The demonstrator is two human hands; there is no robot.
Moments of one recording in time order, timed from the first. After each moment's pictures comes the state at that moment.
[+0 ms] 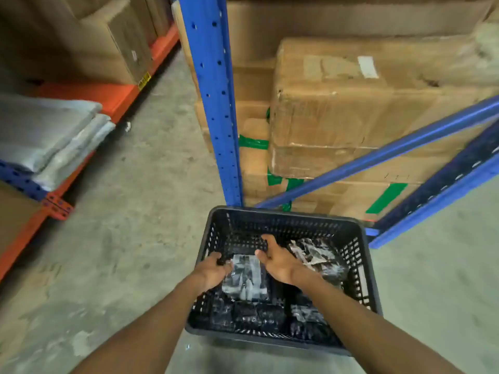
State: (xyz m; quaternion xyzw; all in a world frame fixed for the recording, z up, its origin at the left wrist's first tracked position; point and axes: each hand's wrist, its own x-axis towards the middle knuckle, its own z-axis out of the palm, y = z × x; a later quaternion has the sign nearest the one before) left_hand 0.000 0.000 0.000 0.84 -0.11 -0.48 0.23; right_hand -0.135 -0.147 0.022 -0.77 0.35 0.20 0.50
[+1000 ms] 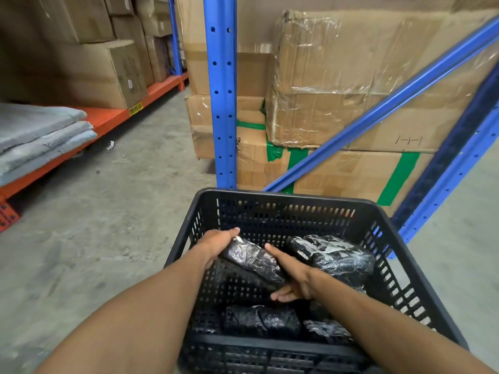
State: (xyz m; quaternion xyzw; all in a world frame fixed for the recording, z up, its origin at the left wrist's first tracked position) left_hand 0.026 -0.044 -0.136 0.81 -0.11 -0.43 0.38; right_hand -0.154 -0.157 -0.173 -0.55 0.48 0.12 0.67
